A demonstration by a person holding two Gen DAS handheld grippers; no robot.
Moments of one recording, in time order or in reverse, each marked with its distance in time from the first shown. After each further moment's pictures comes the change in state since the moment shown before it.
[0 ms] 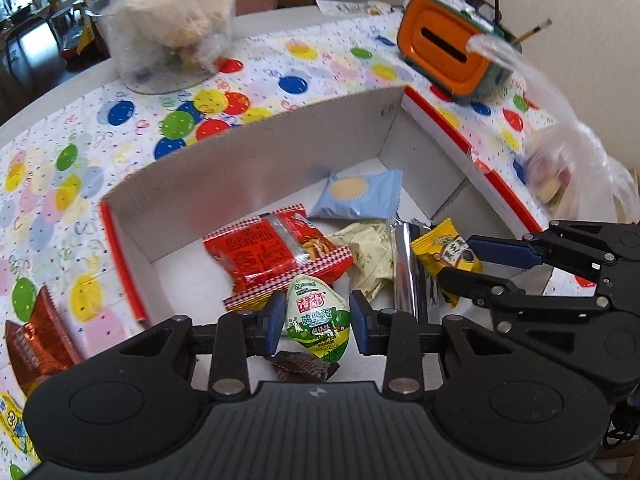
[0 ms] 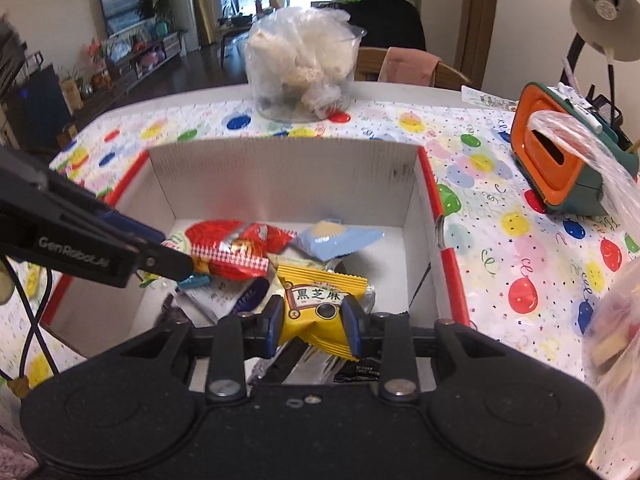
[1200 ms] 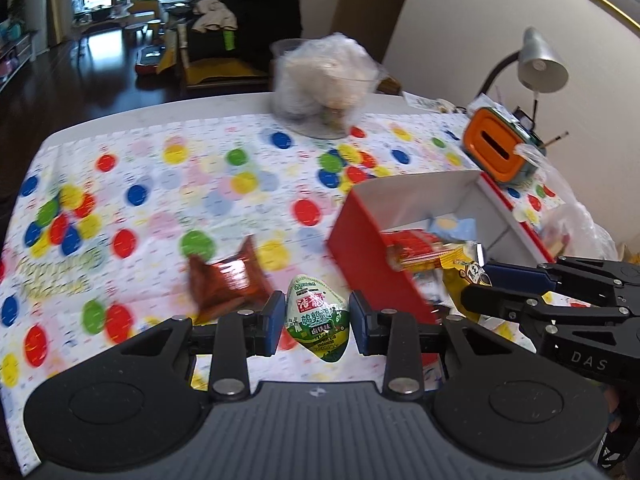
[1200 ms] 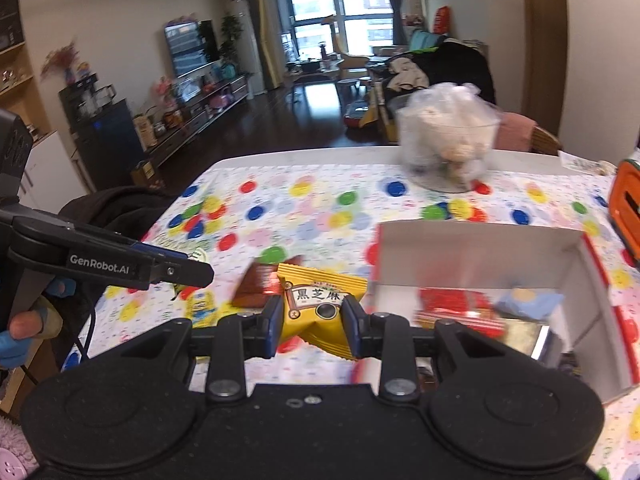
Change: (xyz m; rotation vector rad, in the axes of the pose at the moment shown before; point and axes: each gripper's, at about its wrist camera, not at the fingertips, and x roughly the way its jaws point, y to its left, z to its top) left arm -0.152 0.144 -0.104 -0.177 -0.244 0.027; right arm -0.059 0.164 0.033 0.001 -0.158 0.167
